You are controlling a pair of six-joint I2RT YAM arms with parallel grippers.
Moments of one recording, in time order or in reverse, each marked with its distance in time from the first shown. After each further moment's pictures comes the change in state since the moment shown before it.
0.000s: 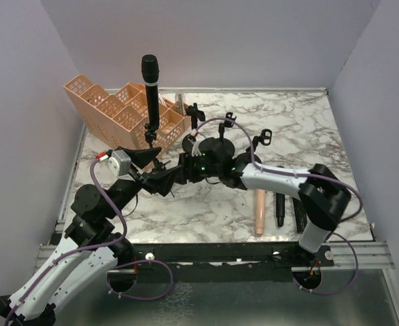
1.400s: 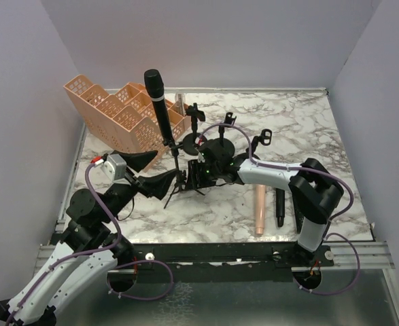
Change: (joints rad) left arm 0.000 -0.056 0.002 -0.071 -0.025 0.008; right arm -0.061 0.000 -0.001 -0.283 0.023 -0.049
